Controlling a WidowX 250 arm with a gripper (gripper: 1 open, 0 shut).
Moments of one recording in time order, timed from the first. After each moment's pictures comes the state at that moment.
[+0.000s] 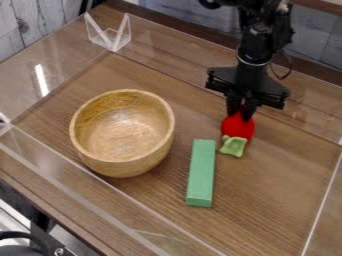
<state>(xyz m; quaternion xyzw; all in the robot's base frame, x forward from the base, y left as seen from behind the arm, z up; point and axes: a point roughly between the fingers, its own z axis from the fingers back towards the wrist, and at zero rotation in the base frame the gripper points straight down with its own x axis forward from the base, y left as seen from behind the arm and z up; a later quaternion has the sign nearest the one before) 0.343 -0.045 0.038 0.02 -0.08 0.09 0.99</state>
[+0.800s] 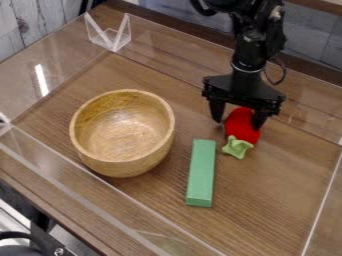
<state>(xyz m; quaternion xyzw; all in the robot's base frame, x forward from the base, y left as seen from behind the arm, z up) 0.337 -0.041 0.027 0.02 -0.06 0.11 0.99</state>
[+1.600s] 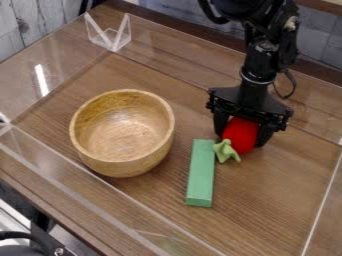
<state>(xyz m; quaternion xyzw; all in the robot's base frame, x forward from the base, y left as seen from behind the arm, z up) 0.322 -0.056 0.028 0.02 -0.03 0.11 0.99</state>
